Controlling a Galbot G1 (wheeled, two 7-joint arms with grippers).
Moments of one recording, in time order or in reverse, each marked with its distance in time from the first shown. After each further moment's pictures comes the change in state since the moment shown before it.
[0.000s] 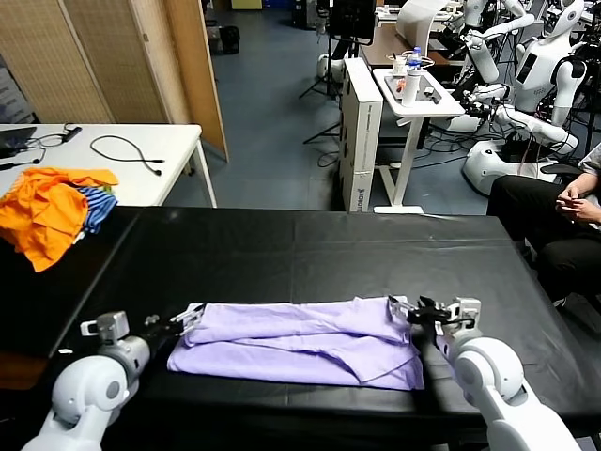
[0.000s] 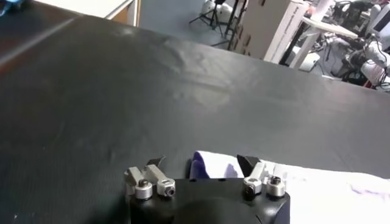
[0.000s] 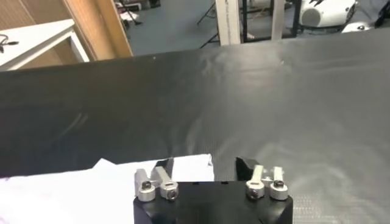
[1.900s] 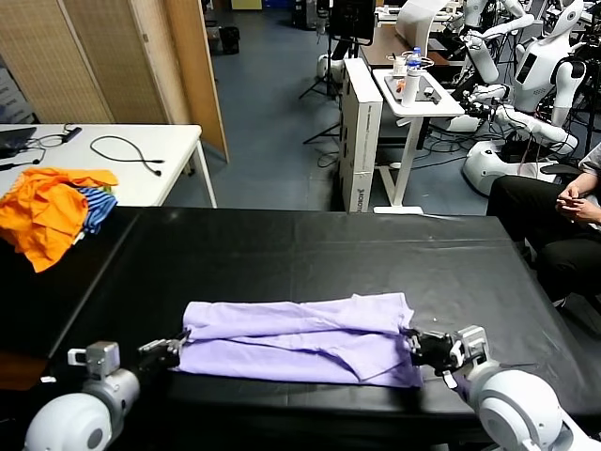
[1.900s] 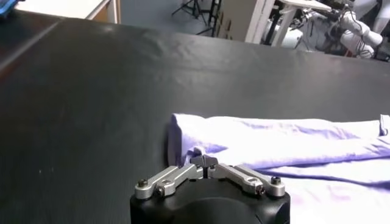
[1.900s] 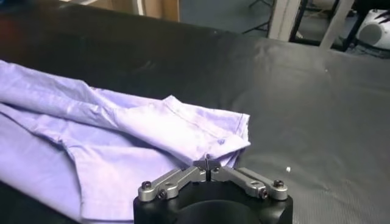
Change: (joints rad) left arm 0.256 0.059 -0.058 -0.224 0.052 0.002 0.038; right arm -0.276 -0.260 0.061 0.339 -0.024 -0.096 -0.061
